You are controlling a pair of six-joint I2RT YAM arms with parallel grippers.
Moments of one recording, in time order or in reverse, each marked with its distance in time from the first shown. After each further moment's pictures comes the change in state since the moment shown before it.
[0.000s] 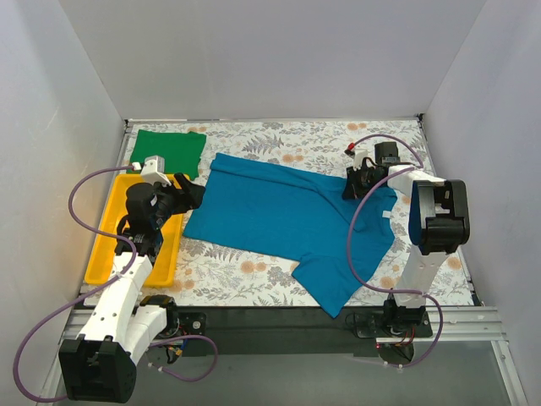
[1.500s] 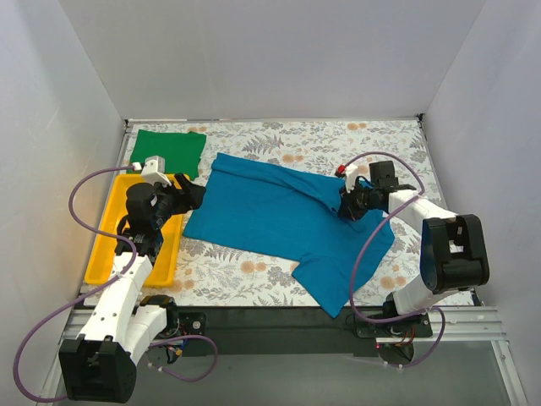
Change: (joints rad) left arm 0.000 0.000 -0.002 0.000 0.008 0.000; right arm 0.098 -0.335 -0.308 0.026 -0.005 -0.126
